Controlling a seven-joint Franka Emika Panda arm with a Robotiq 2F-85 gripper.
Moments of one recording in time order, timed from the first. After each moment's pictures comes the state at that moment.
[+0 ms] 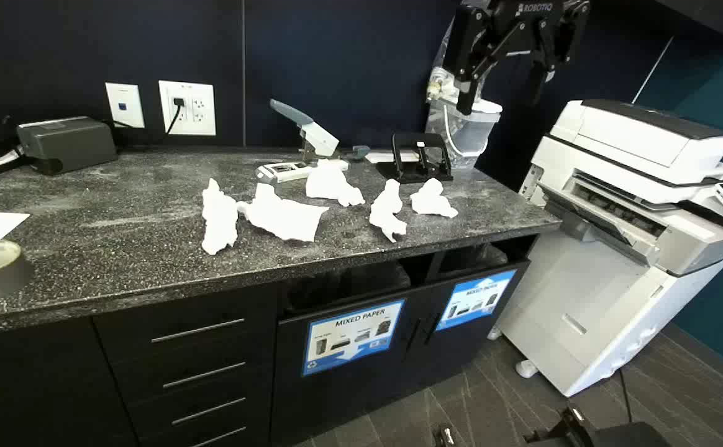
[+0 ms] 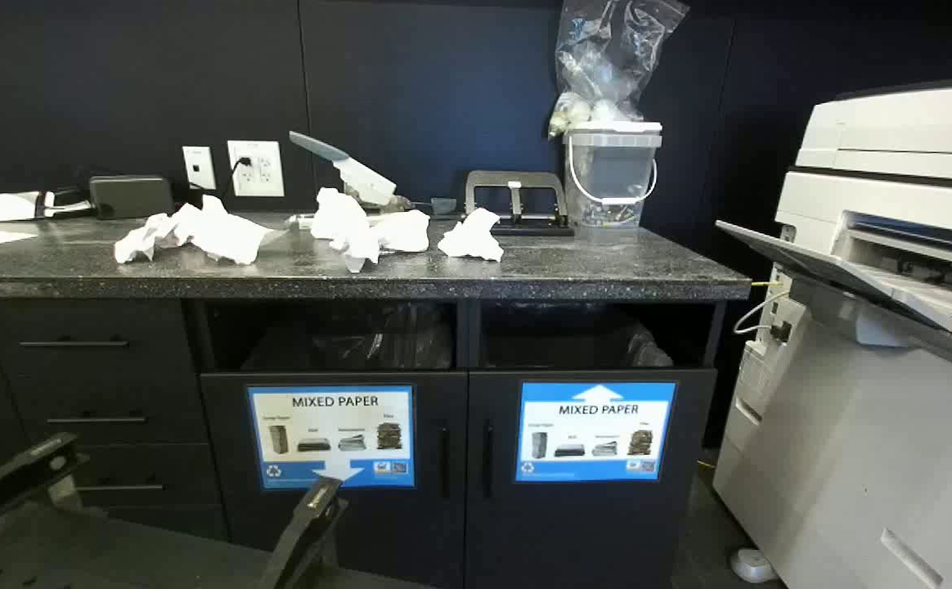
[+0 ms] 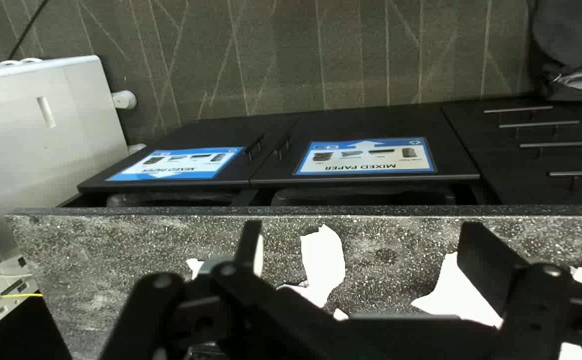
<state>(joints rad) 0.06 -0.54 0.31 -2.30 -0.12 1.86 0.20</state>
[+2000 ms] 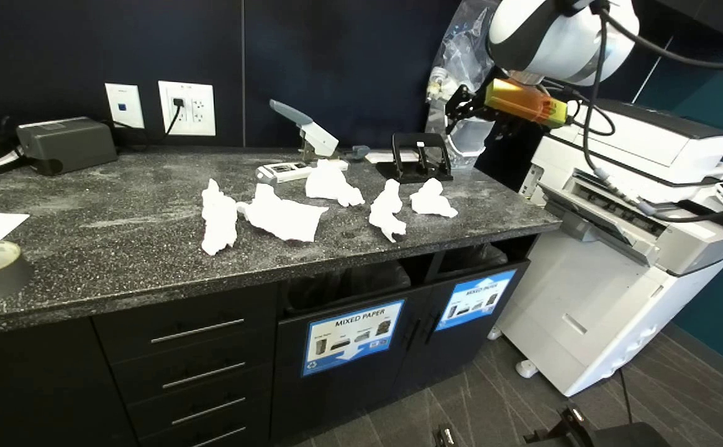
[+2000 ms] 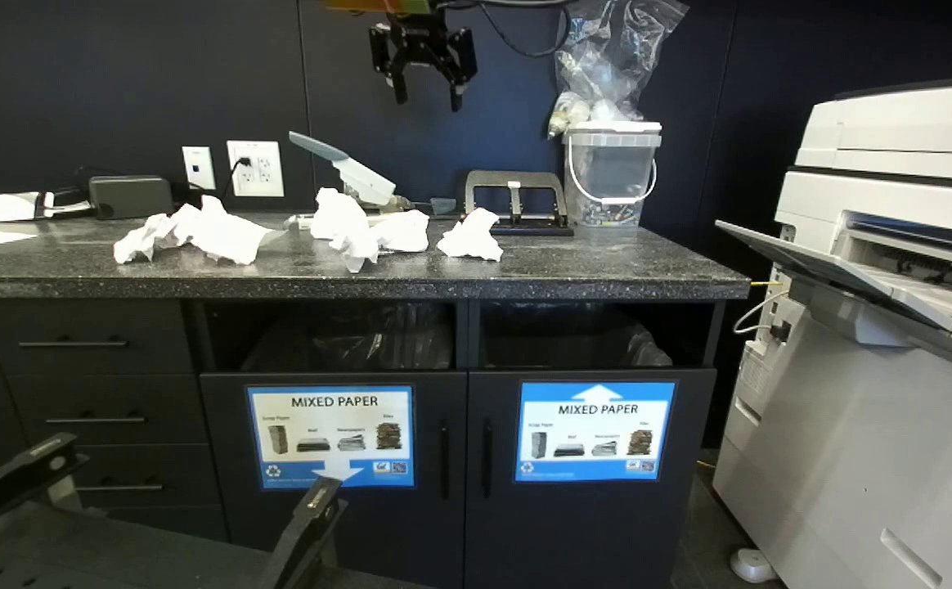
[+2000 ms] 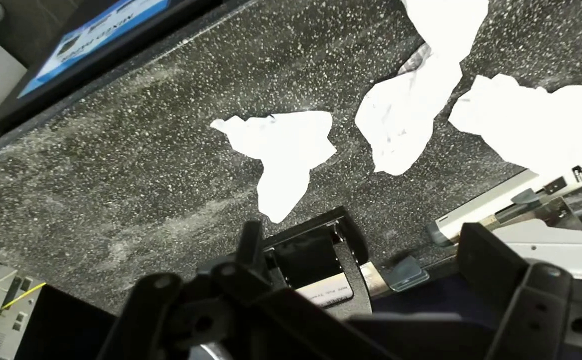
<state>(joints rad) -0.03 0.10 0.00 -2.11 0.03 2.71 0.14</state>
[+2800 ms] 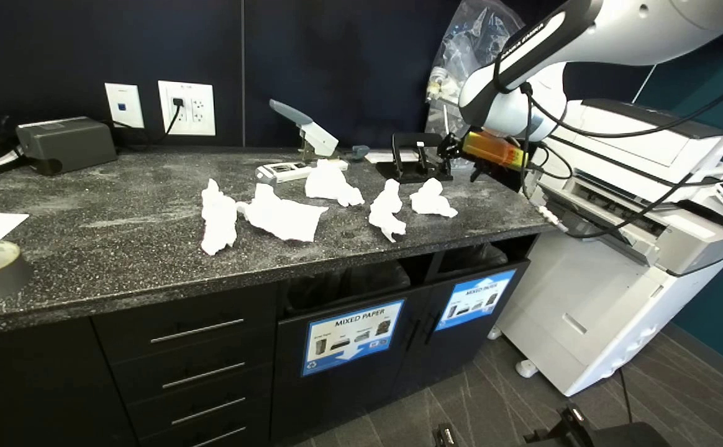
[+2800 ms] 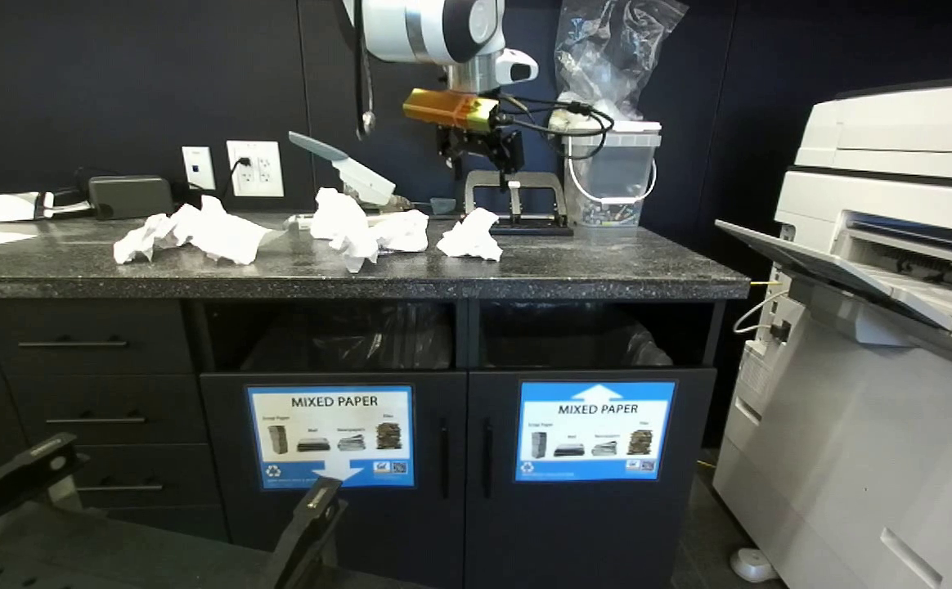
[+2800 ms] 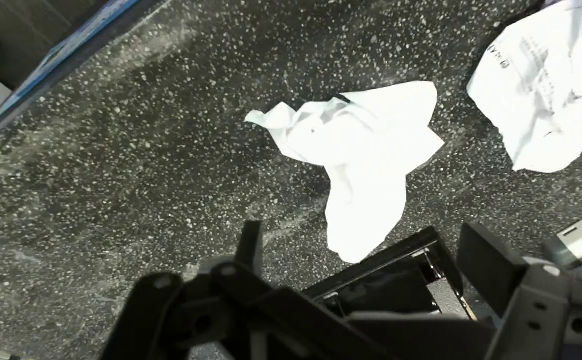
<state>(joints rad) -0.10 0.54 -0.01 -1.75 0.11 2.73 0.10</state>
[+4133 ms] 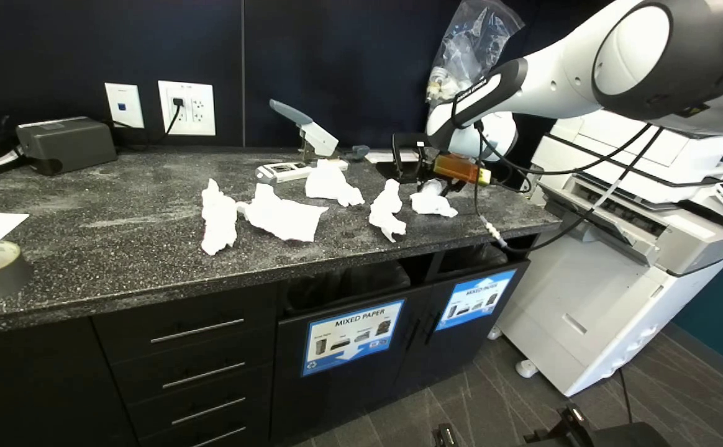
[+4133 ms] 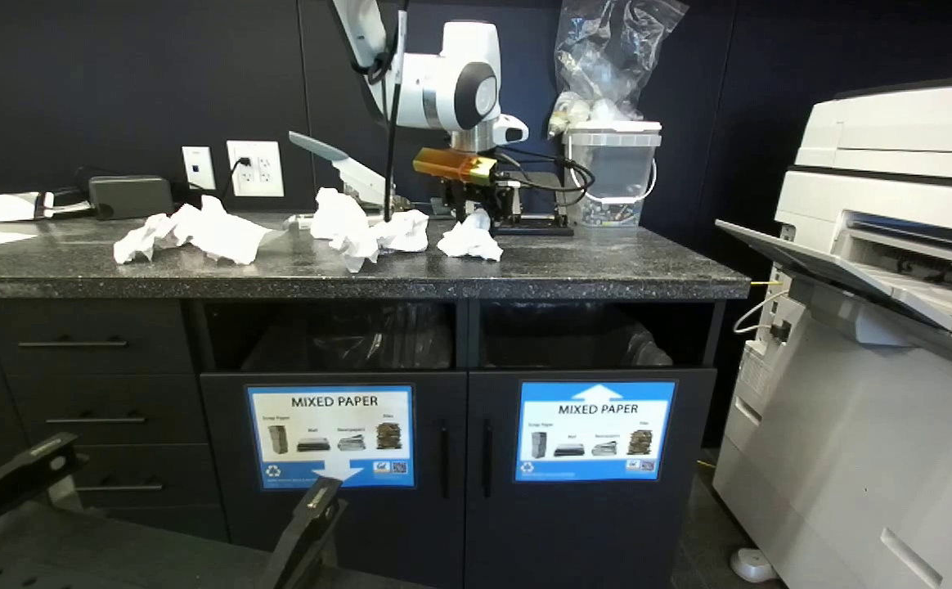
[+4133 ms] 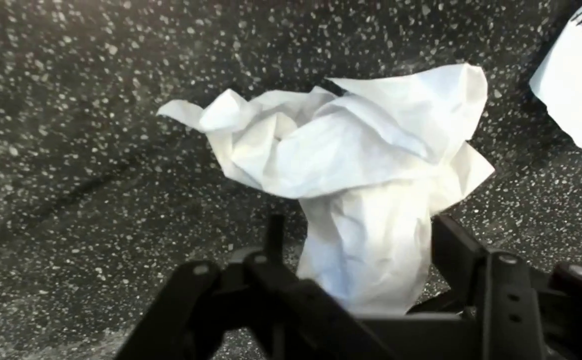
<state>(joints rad) -0.06 0.88 -0.03 -1.34 0.10 2.59 0.11</state>
